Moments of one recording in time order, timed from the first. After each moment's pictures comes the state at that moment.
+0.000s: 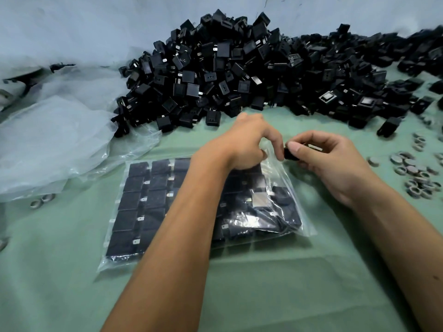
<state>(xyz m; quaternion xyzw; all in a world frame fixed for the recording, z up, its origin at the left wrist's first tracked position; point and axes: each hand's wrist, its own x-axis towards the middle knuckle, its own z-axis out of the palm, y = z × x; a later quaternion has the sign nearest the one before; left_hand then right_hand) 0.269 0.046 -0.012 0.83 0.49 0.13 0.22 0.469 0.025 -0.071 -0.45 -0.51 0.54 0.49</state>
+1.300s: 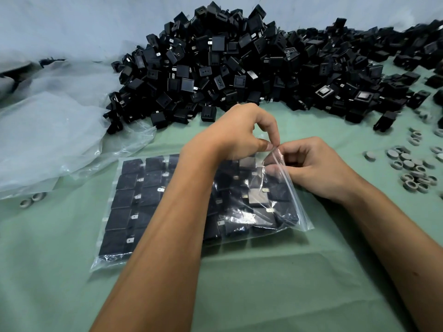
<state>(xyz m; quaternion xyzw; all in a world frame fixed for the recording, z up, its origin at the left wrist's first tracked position) 0.262 0.051 -0.008 0.83 0.47 0.18 0.23 0.459 0.016 -0.064 -0.41 -0.72 0.45 0.35</state>
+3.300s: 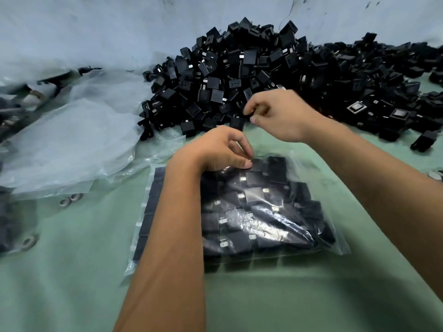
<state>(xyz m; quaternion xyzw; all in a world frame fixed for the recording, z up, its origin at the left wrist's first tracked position) 0.179 0.057 -0.026 0.70 0.57 0.18 0.38 0.361 0.121 -0.005 -0.47 -0.84 0.15 0.22</state>
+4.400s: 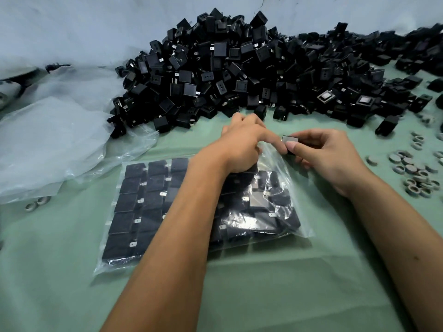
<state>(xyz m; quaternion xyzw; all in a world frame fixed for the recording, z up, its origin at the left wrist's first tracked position) 0.268 0.054 -0.030 0.82 0.52 0.15 0.21 0.472 0.043 -0.071 -0.54 -0.59 0.40 0.44</state>
